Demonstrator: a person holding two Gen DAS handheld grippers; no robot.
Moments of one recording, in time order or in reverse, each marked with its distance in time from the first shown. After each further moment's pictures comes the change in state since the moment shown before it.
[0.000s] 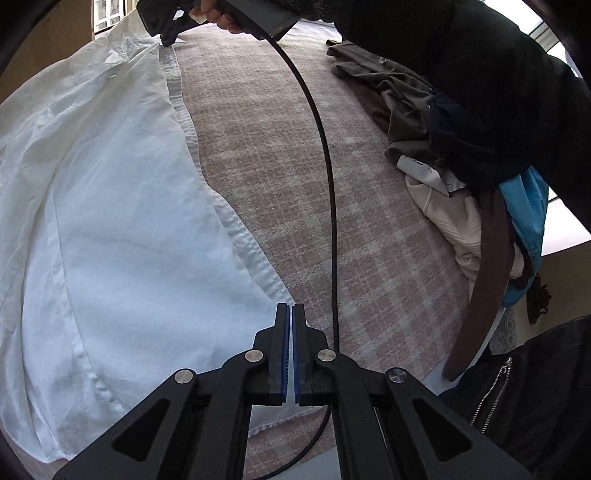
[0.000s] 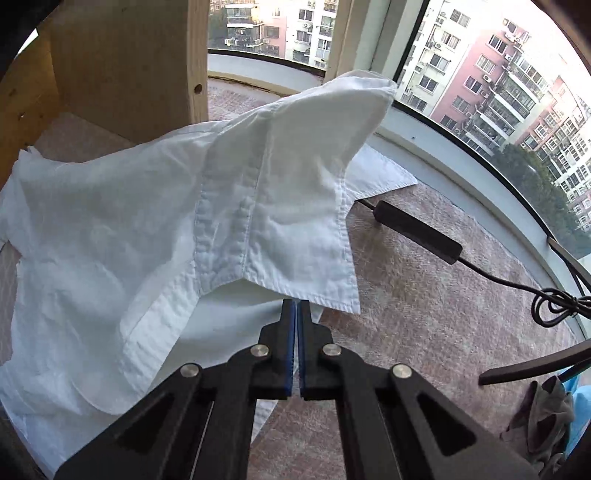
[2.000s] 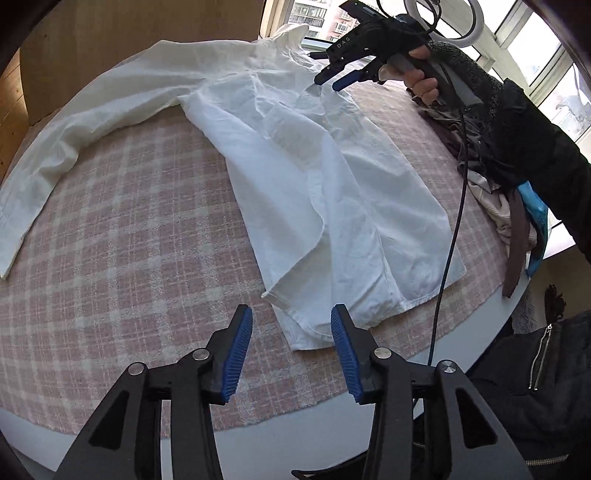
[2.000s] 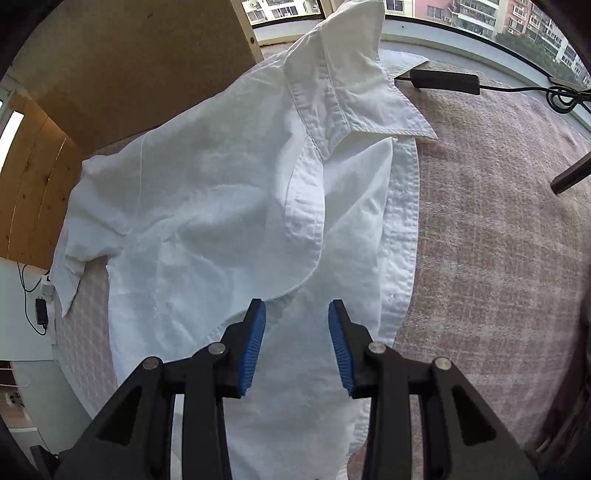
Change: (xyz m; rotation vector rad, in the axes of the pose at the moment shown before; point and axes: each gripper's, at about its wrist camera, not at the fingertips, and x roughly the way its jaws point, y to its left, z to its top) left arm -0.103 0.173 -0.112 -0.052 -0.112 0.116; right arm -0.029 0.056 -0.050 0.391 0.172 0.280
